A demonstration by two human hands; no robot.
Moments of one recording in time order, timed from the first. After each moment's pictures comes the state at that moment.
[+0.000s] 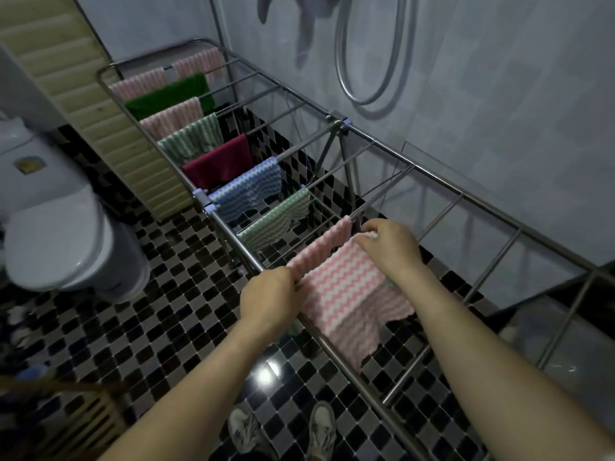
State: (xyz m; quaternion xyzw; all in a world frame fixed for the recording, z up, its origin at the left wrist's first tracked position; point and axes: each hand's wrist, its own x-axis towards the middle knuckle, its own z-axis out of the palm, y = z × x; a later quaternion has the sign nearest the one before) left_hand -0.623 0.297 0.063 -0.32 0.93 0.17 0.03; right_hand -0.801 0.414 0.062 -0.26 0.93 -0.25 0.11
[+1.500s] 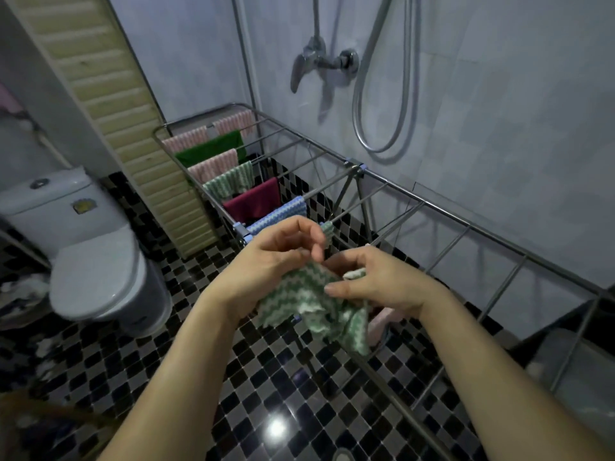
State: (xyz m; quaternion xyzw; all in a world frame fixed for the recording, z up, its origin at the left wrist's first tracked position) left_hand -0.566 0.266 0.208 -0.08 0.73 0.67 -0.08; right_hand -0.701 0.416 0.182 -0.41 0.67 -0.43 0.44
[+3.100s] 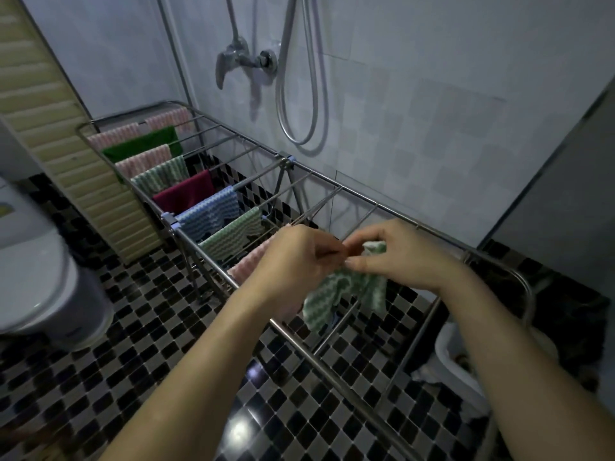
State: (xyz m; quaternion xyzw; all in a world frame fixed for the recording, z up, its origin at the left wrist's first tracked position) left_hand -0.615 0.428 0.202 -0.04 0.91 0.39 -0.13; right_hand -0.717 0.582 0.225 -0.39 0.83 -0.32 0.23
